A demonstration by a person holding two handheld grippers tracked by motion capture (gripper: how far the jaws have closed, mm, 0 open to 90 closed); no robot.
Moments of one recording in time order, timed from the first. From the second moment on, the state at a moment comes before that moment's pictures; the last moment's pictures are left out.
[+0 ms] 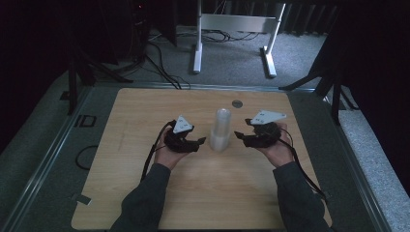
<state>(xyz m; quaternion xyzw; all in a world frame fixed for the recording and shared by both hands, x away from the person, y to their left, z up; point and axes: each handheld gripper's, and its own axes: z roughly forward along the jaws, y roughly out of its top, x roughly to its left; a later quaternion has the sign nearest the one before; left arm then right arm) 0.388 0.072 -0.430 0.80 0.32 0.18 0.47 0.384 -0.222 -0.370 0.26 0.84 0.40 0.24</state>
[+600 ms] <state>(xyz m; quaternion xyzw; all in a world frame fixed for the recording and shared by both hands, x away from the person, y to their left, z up) 0.403 0.040 -0.440 0.82 0.29 0.16 0.48 0.390 -0.213 -0.362 0.26 0.84 0.41 0.23</state>
